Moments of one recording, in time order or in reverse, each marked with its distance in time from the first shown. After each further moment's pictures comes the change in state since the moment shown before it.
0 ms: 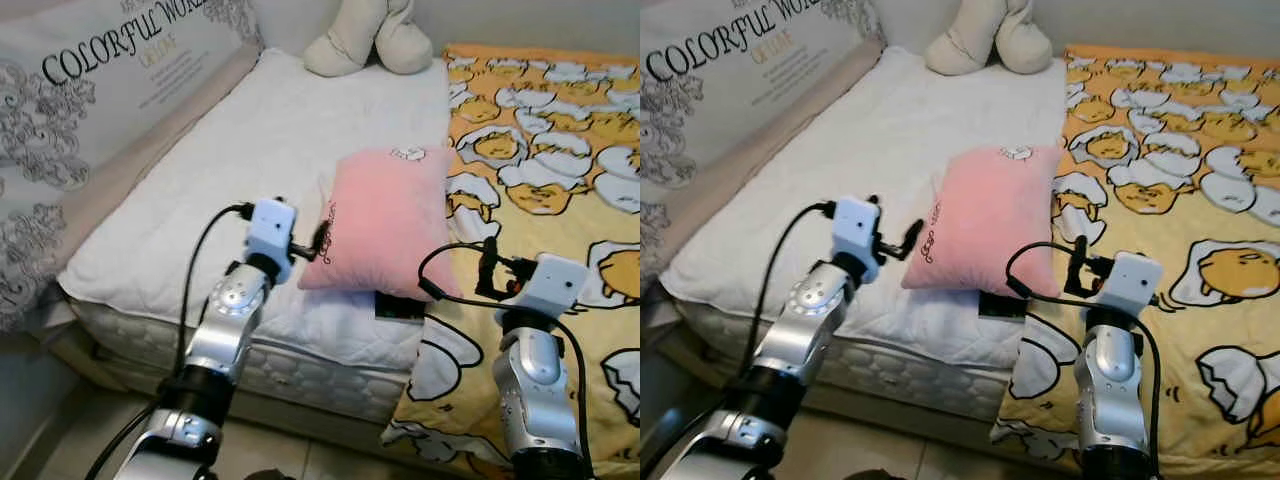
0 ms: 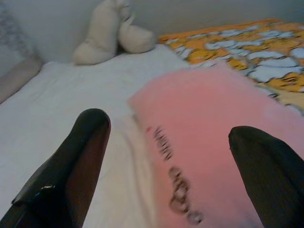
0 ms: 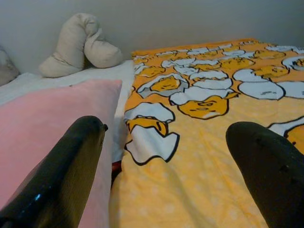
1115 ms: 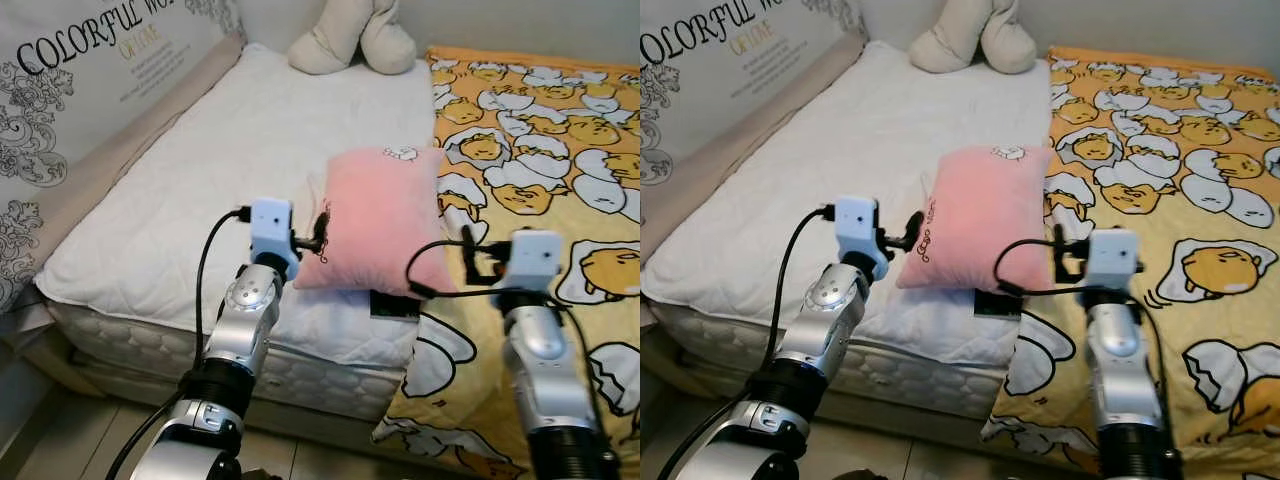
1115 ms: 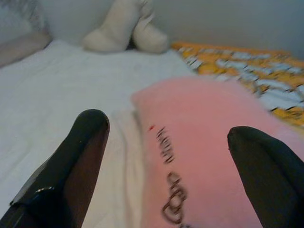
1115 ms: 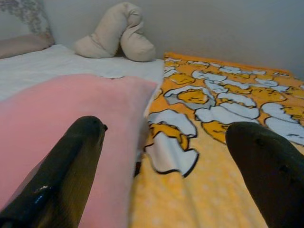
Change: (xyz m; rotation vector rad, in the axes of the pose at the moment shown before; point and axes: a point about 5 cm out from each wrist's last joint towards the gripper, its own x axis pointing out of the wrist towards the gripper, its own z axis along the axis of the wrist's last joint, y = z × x) left arm 0.009 -0.007 -0.005 -0.161 -0.009 0.129; right arm 0.017 0.013 0.011 -0.154 0.024 0.230
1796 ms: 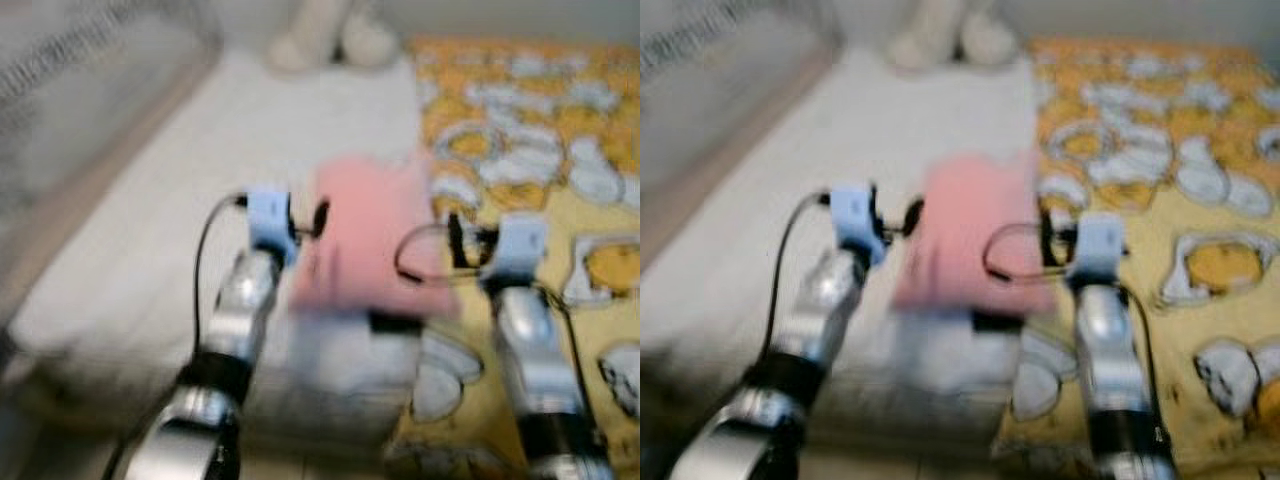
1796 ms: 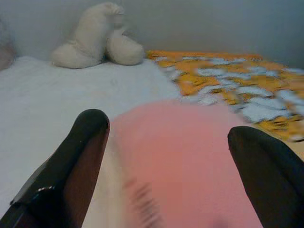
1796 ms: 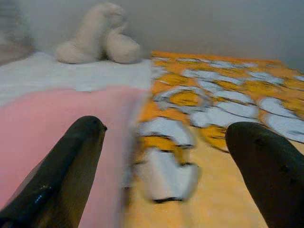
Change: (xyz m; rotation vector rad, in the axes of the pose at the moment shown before) left arm 0.008 -0.005 0.013 -0.023 -0.048 -0.033; right arm 0.014 0.000 0.012 0.015 -0.027 -0.007
